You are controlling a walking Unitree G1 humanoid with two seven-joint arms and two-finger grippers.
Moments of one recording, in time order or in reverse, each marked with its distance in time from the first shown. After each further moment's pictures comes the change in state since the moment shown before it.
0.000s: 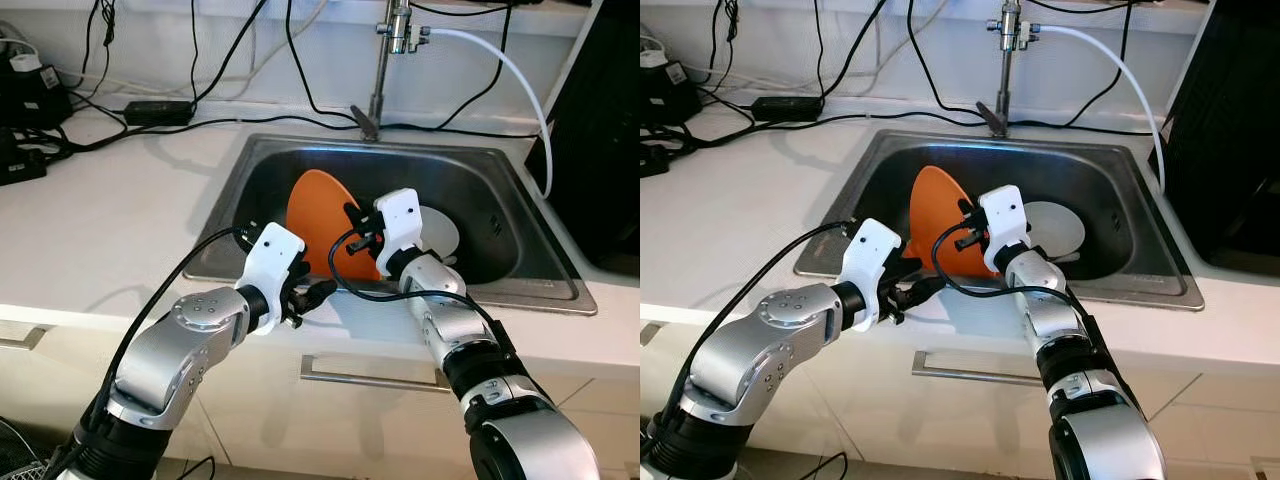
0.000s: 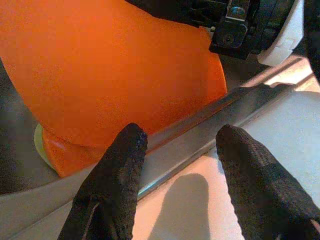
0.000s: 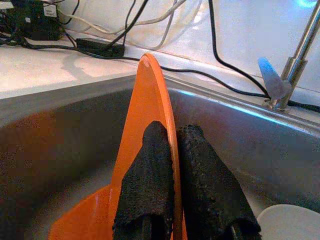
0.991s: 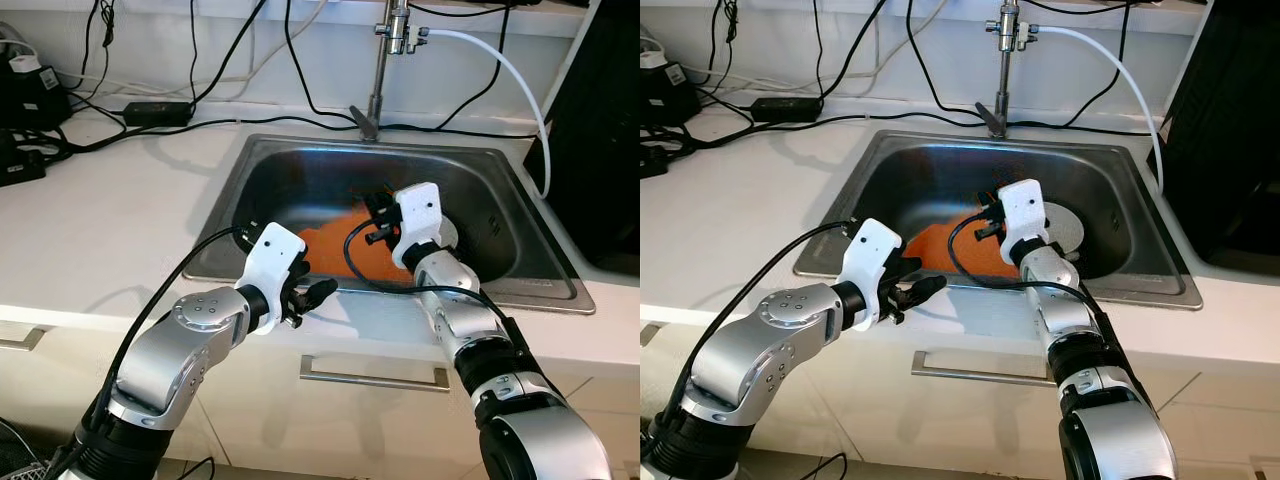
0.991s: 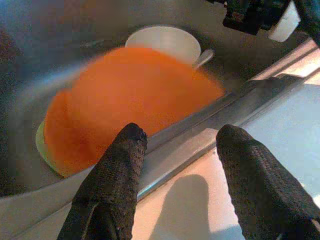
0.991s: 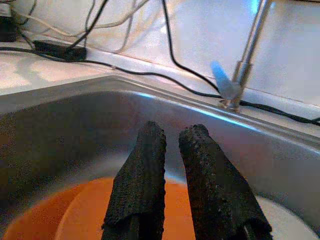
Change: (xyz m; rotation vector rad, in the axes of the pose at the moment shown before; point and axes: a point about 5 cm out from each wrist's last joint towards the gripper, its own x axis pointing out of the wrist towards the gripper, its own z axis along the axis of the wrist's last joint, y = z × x) left arm 0.001 0.000 0.000 0.009 -0.001 0.004; right arm -0.005 -0.023 0.003 -0.032 -0.009 -0.141
